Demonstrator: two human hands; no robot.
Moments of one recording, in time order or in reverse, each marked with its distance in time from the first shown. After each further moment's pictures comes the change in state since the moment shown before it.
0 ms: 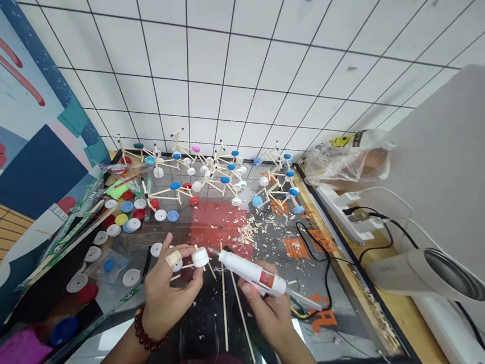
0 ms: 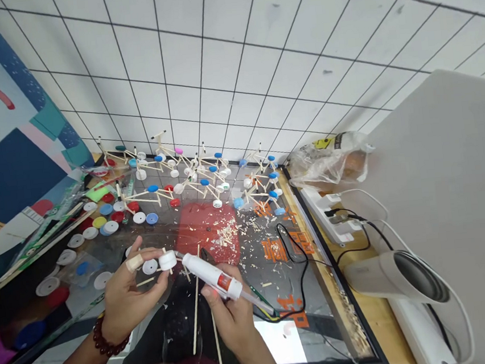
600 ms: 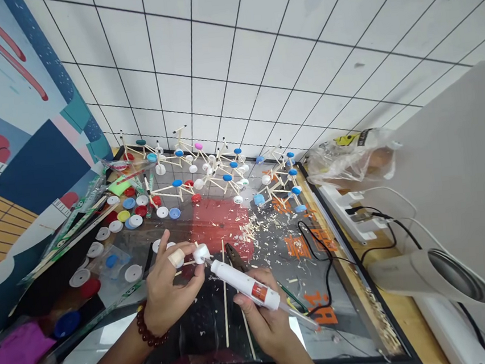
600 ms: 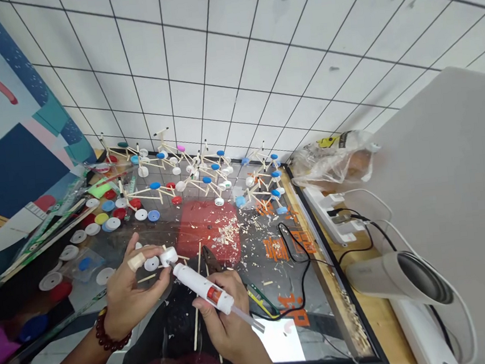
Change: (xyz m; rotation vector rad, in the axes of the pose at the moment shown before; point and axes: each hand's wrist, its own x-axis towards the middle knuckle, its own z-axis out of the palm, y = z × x) left_hand 0.004 0.002 -0.003 0.049 0.027 0.103; right_hand -0.008 -0.006 -0.001 -0.210 -0.094 -0.177
